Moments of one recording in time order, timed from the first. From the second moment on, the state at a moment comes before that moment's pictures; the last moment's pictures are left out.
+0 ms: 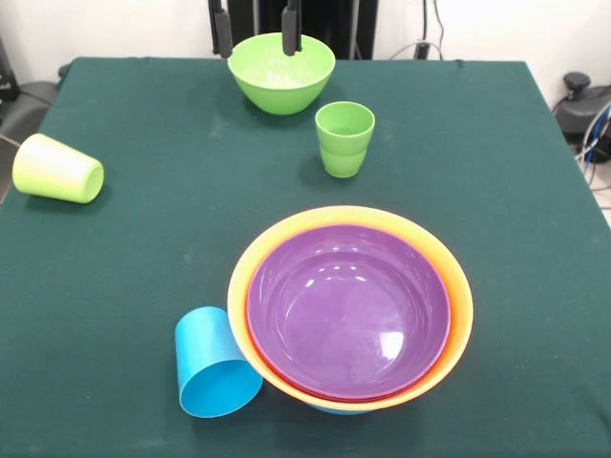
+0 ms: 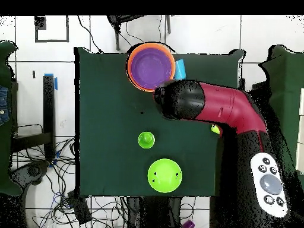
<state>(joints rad) -0.49 -0.85 0.26 1.56 -0.17 0.76 1.49</state>
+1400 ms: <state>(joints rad) -0.41 -0.75 0.18 1.65 -0.16 0.59 1.65</state>
